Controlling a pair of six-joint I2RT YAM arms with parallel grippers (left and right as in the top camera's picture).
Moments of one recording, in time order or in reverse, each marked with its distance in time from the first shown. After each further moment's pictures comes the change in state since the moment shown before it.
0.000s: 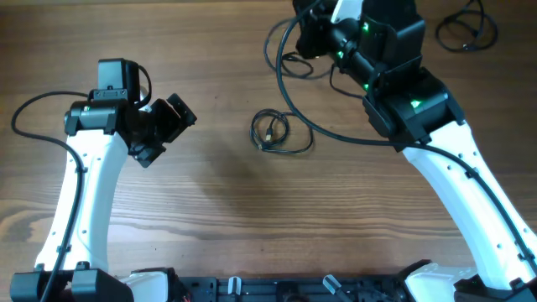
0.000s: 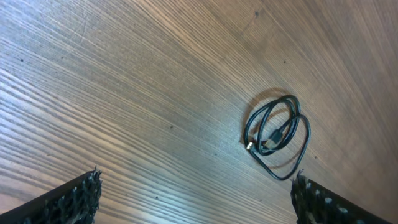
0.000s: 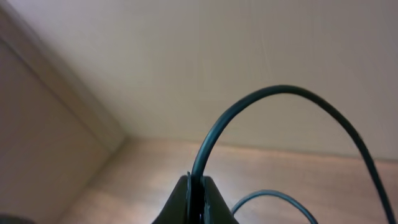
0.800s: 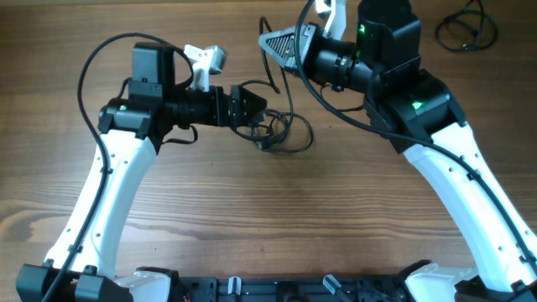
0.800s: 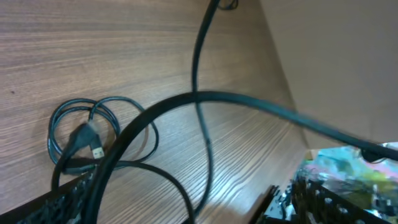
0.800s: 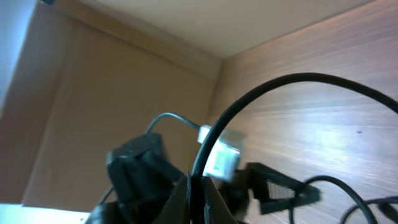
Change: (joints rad) left arm -0.200 0.000 -0.001 0.374 0.552 0.461; right arm 0.000 -0.005 0.002 -0.122 -0.460 0.548
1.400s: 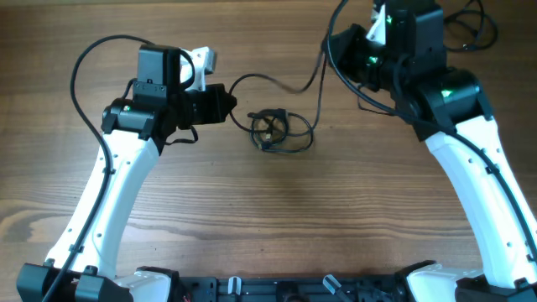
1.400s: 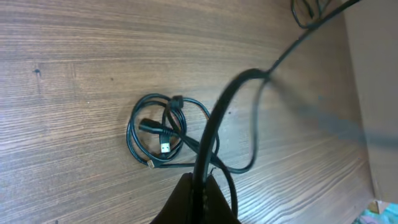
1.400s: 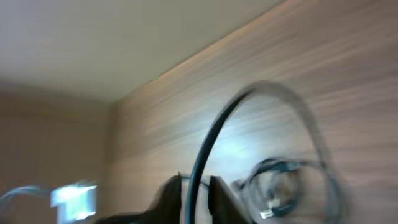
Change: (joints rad) left arm -0.013 0.000 0.000 -0.024 -0.298 -0.097; right arm -0.148 -0.005 0.005 -0.337 0.349 -0.168
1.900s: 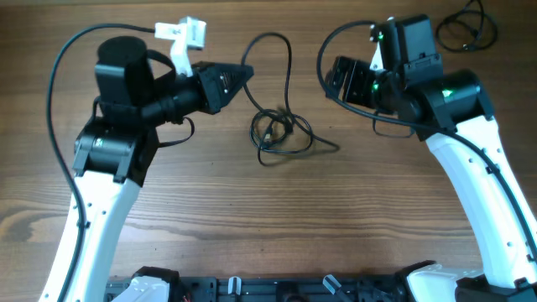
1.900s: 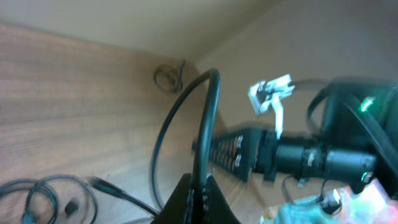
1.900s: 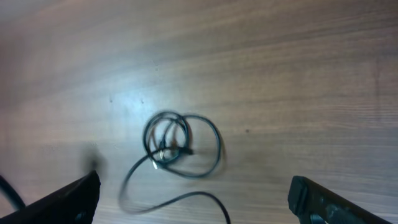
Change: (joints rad) left arm 0.000 -0.206 0.018 0.340 0.293 -0.295; right arm -0.002 0.000 0.000 -0.341 0.134 -0.312
